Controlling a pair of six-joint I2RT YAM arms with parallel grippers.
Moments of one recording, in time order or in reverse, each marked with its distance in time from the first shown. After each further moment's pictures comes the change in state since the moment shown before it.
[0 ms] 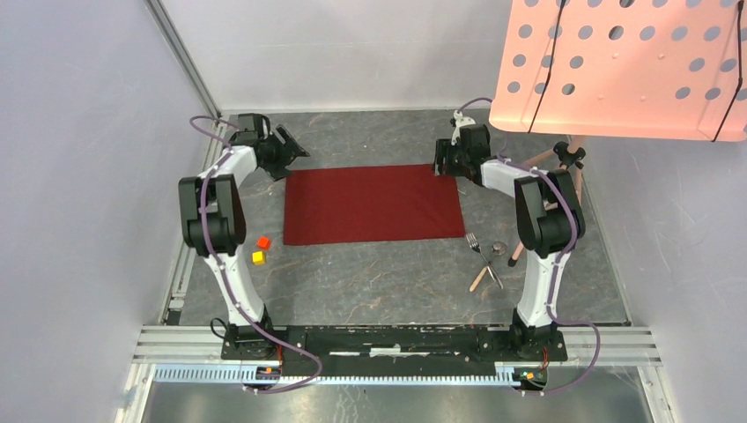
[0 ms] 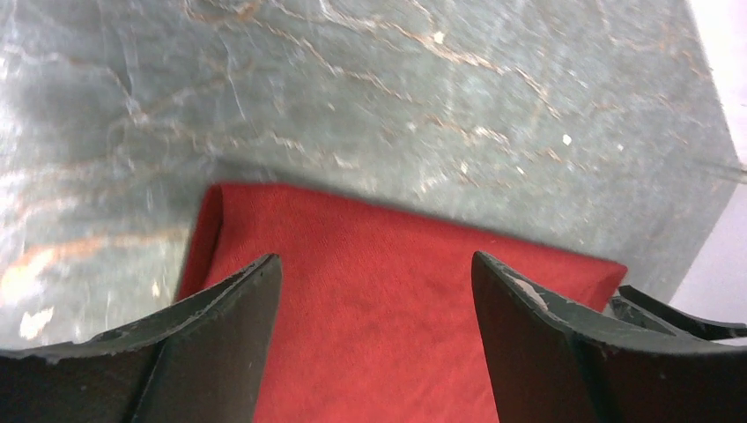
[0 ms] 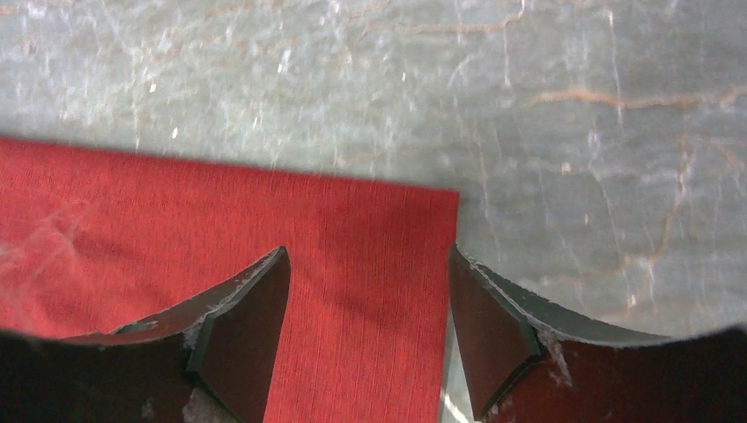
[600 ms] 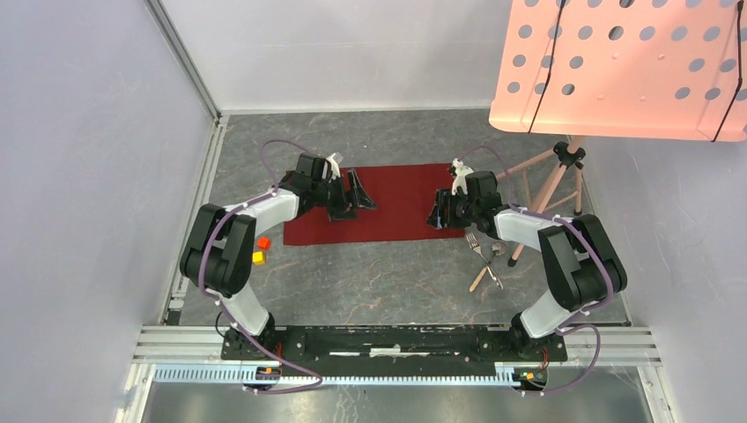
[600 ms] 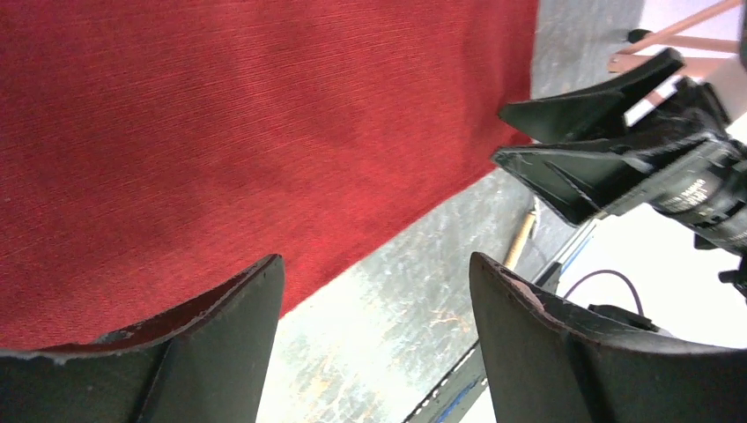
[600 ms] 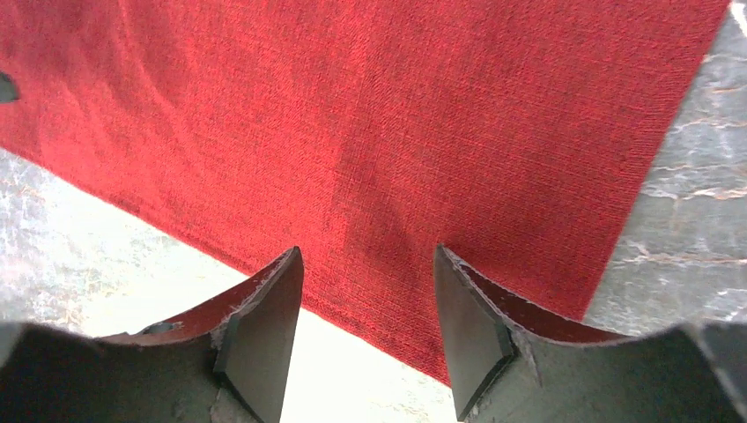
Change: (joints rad) left arm -0.406 -0.383 -0.499 0.210 0.249 0.023; right arm 0.084 -0.462 -0.589 0.035 -0.222 0.080
